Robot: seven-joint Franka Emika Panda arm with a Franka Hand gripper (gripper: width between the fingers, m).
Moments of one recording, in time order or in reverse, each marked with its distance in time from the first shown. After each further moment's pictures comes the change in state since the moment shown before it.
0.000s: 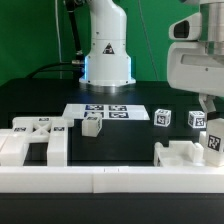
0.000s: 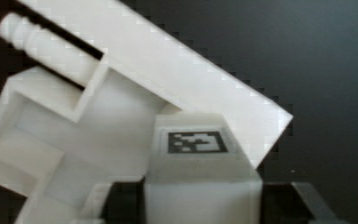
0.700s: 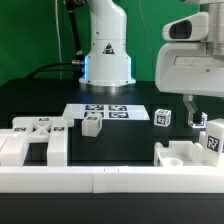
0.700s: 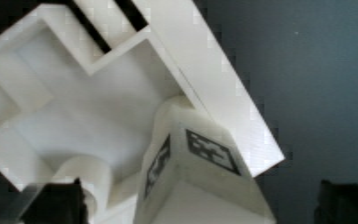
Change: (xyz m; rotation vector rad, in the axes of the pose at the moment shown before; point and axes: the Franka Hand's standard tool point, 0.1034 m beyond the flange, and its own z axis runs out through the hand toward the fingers) arm 0.003 0.002 0.000 -0.008 -0.006 -0.547
